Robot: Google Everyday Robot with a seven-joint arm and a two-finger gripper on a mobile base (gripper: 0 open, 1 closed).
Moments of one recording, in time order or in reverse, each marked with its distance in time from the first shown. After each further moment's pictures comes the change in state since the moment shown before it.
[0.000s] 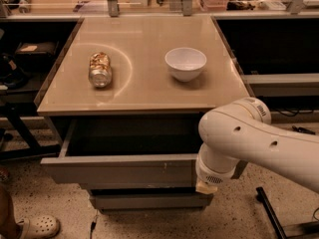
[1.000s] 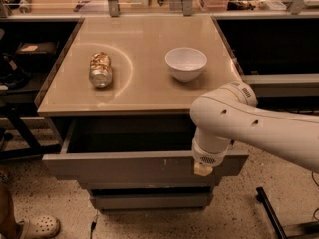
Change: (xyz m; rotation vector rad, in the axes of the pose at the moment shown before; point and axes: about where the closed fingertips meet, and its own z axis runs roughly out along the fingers) arm -0.012 -0.053 0.001 0.046 0.040 0.018
